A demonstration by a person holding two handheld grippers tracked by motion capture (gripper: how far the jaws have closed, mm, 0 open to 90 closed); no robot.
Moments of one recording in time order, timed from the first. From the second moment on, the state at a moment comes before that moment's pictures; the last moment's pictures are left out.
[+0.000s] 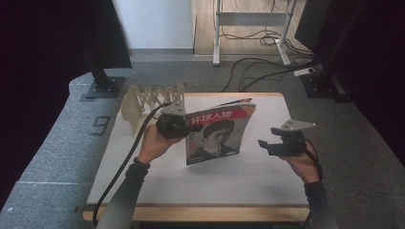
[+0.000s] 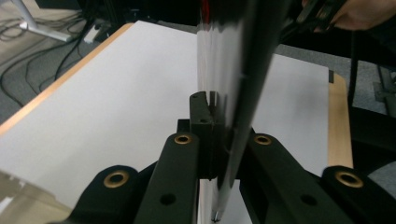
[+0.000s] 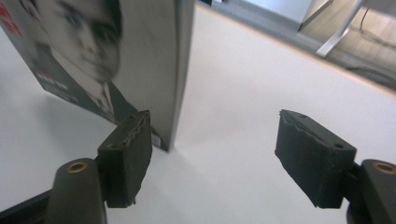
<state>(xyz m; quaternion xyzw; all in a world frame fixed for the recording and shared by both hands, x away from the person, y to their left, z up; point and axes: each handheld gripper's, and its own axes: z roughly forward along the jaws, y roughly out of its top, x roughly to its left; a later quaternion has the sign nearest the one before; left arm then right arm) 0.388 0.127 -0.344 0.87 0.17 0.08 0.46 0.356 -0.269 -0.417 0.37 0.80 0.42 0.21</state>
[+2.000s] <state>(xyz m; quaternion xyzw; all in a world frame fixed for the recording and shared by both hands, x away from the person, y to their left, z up) 0.369 0.274 -0.322 0.79 0.37 0.20 0.45 0.339 -0.262 -0.537 0.44 0.81 0.34 0.19</state>
